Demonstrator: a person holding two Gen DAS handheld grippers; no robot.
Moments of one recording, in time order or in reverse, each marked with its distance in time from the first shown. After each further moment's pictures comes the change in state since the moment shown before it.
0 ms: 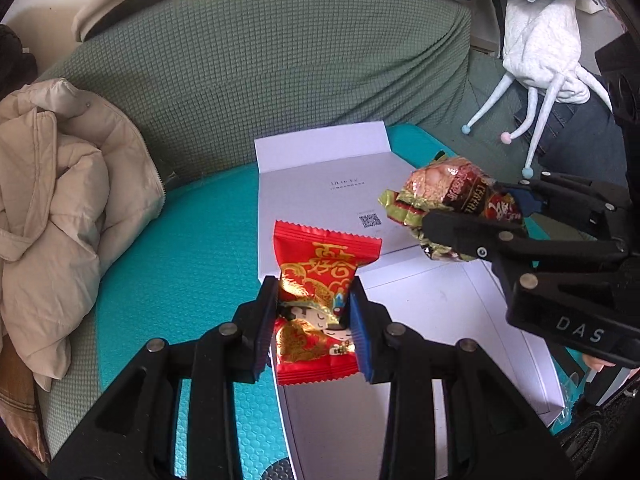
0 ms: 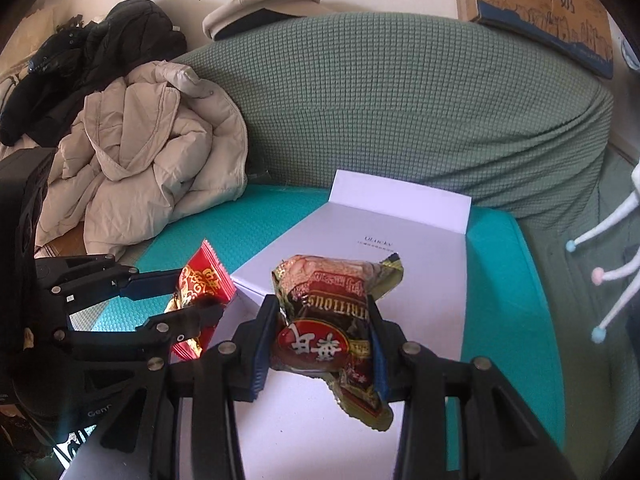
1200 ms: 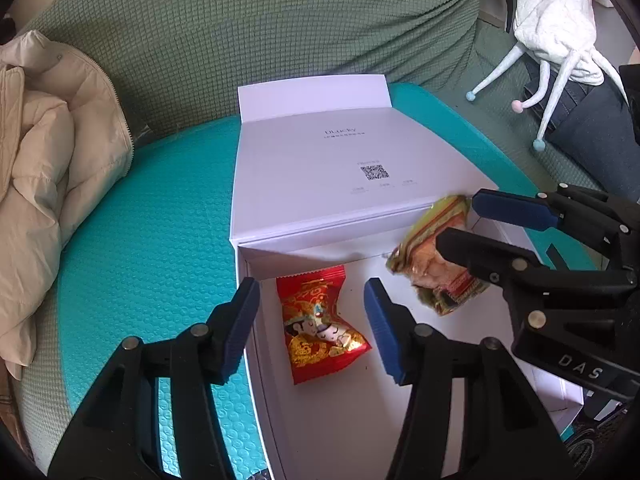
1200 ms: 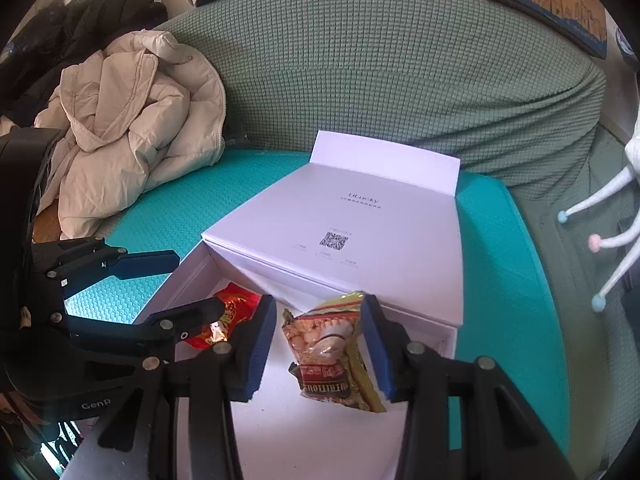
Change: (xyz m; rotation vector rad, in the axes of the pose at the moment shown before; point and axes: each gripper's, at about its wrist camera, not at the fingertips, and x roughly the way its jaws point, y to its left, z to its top) left arm 0.039 0.001 -0.013 -0.032 0.100 -0.047; right arm 0.014 0.003 -0.025 0.006 0.065 -0.078
